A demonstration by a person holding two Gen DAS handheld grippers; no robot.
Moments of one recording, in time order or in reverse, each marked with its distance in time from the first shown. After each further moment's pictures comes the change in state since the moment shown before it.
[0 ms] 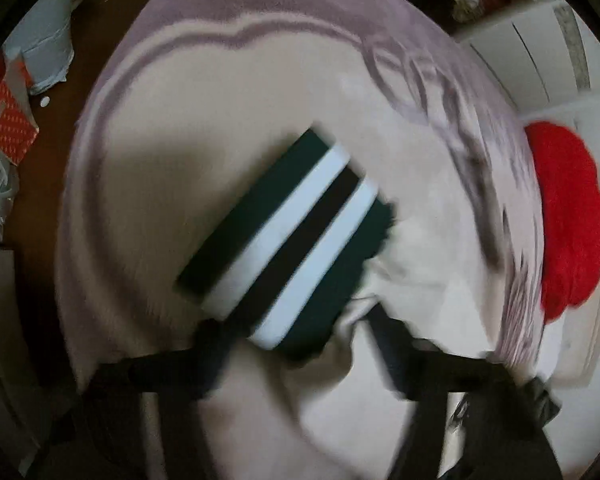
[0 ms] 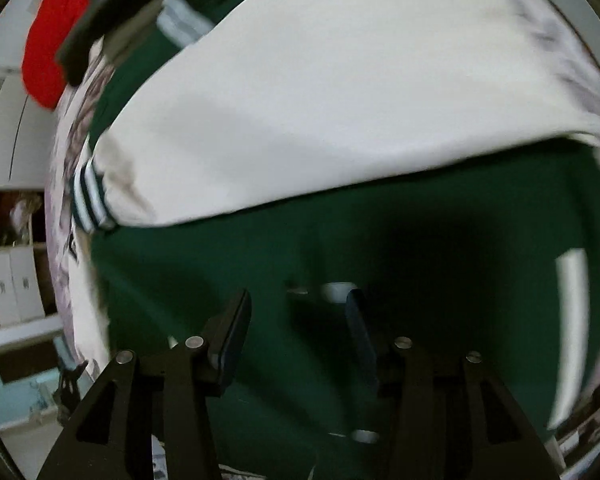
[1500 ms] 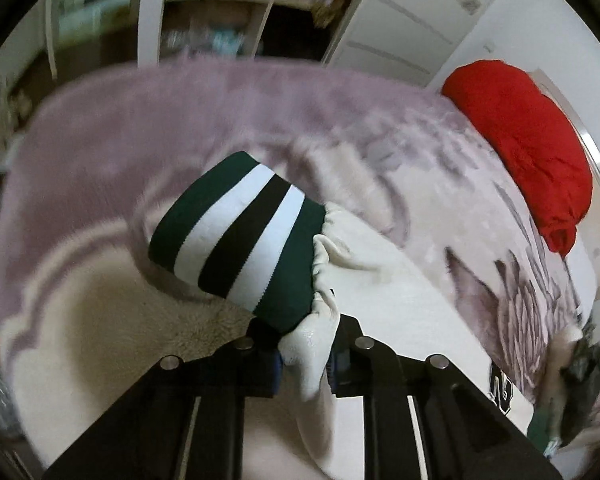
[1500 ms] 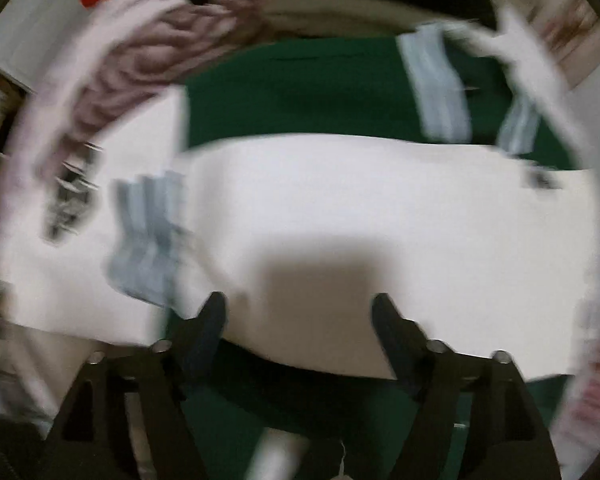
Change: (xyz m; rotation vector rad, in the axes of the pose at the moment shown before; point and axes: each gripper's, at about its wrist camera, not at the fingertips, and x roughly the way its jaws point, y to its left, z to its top) left arm 0.025 -0.159 0.052 0.518 -0.224 -0.007; right arm -0.015 0.188 0.064 -0.400 -0.108 -0.448
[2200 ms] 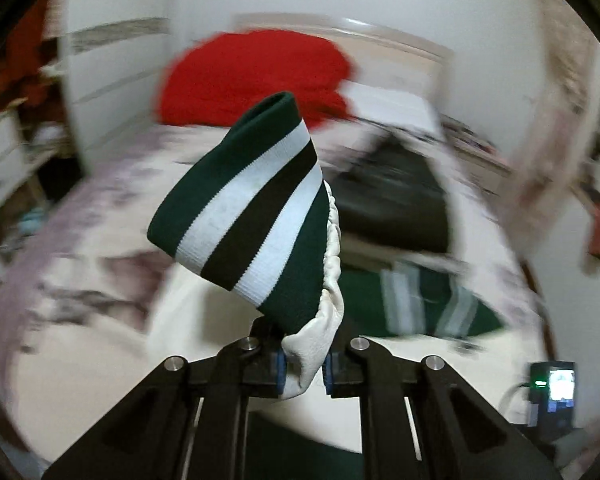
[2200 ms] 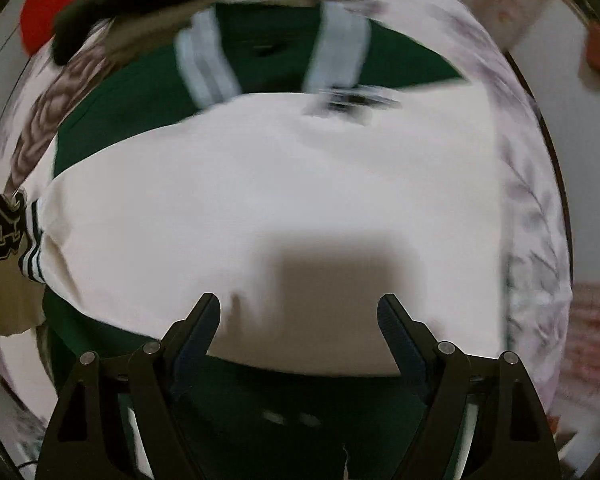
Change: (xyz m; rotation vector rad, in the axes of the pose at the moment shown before) left arm -0.217 -0.358 -0.266 0.821 -0.005 -0.383; right arm 0.013 -0.190 -0.032 0.250 0.043 0.111
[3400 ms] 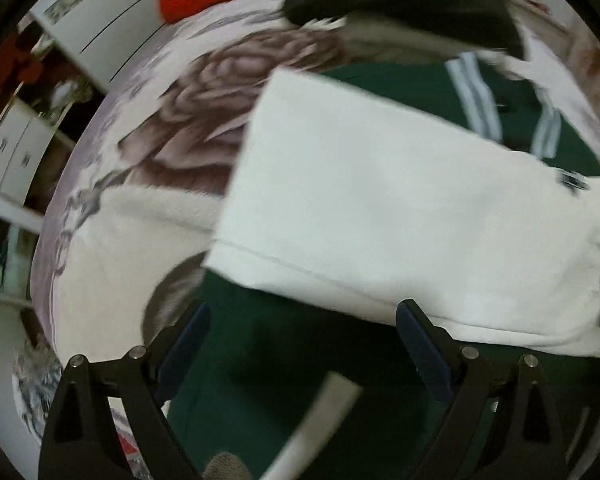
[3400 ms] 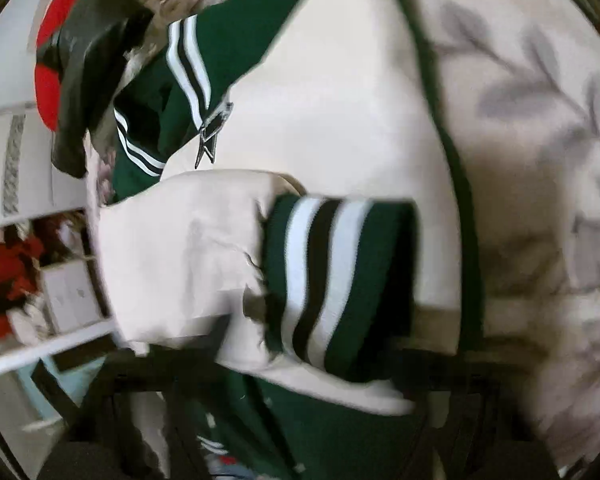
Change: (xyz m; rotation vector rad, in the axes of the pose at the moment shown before) left arm 0.100 -0.010 -0.106 0.094 0.459 0.360; right arm 0.046 -0.120 0.058 0.157 0.158 0.493
